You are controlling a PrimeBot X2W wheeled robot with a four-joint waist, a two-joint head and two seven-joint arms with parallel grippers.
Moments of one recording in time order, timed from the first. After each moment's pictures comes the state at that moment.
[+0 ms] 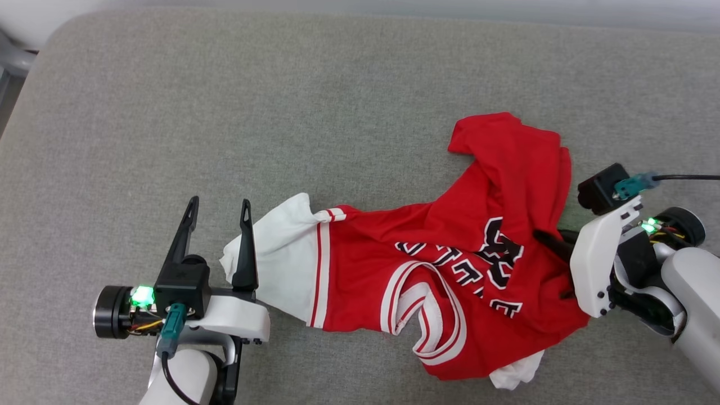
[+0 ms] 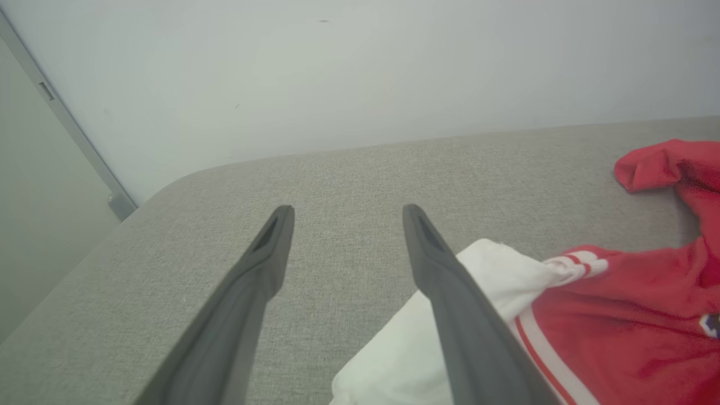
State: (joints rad) left arm -0.22 0.26 -0.32 0.10 -0.20 0.29 -0.26; right arm -0.64 -0.61 0.75 0.36 0.80 0.13 0.42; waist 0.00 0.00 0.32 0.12
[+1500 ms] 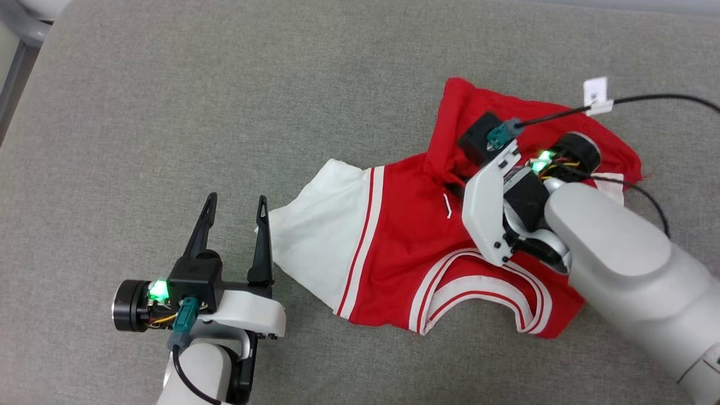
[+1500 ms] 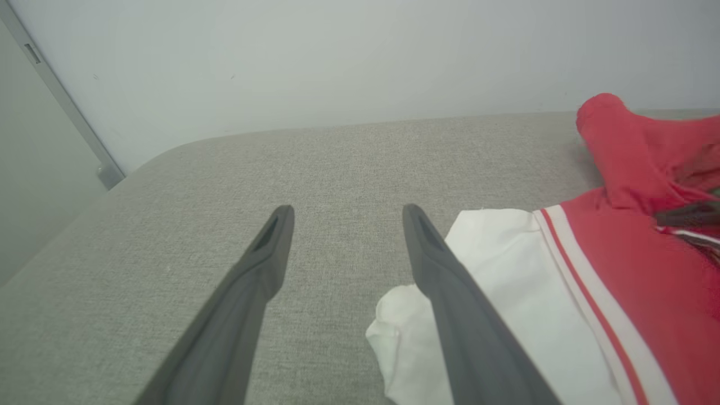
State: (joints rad) left arm -0.21 0.10 -0.18 0.14 -0.08 0.13 -0.26; right arm -0.98 -0.33 1.00 0.63 0.71 0.13 0.35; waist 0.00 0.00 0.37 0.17
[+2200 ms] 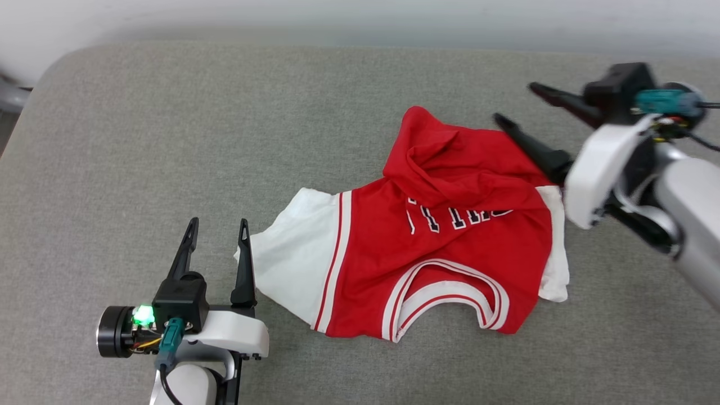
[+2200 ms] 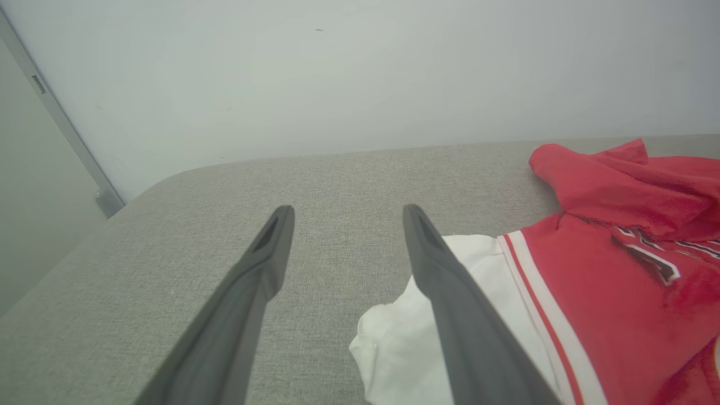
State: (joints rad) left arm -0.15 0.10 -0.11 0.13 -0.05 0.11 -0.26; right arm -0.98 -0.58 0.95 0.42 0.80 0.13 -0.01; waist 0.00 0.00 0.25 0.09
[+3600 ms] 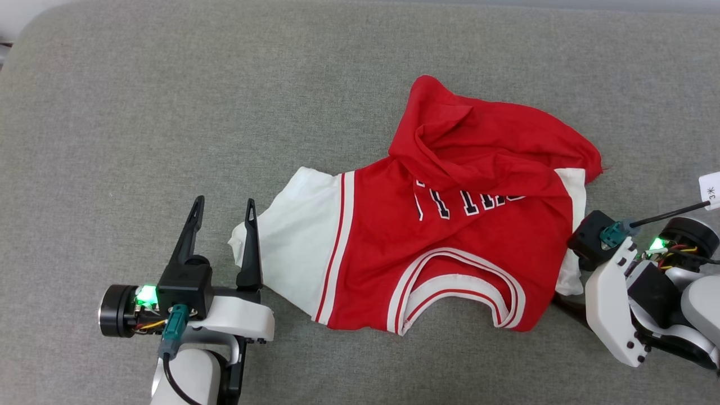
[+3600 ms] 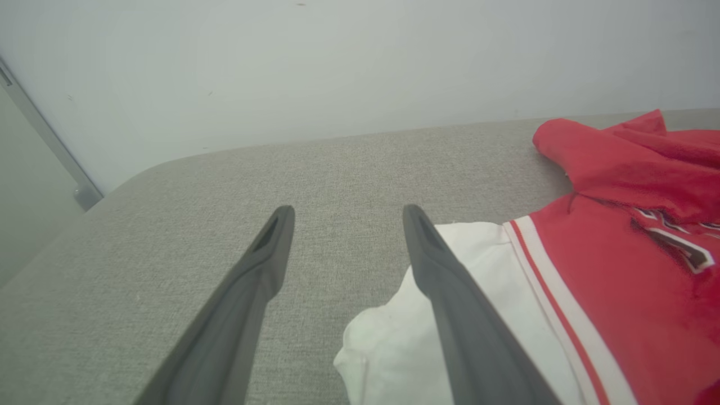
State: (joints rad) left arm -0.19 0.09 -0.11 0.11 -0.02 0.09 -0.26; right arm -0.68 -0.83 1.02 0.16 0.73 0.13 0.48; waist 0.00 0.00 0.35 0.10
